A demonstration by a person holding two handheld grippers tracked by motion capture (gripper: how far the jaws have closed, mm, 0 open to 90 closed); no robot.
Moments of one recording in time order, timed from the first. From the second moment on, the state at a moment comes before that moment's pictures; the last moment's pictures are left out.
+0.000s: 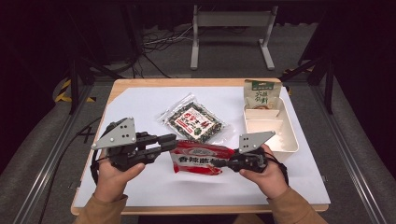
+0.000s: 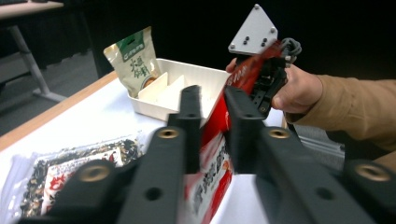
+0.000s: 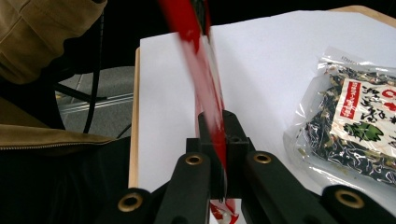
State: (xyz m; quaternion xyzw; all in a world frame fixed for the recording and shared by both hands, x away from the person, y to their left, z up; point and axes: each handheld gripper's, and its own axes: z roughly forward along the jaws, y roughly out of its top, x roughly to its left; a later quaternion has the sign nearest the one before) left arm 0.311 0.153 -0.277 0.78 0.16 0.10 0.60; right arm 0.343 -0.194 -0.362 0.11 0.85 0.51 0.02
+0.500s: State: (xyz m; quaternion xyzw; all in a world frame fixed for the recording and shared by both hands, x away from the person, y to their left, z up) left arm 0.322 0.171 -0.293 0.79 0.19 0.12 0.57; right arm 0.345 -0.220 -0.345 0.13 0.85 0.51 0.05
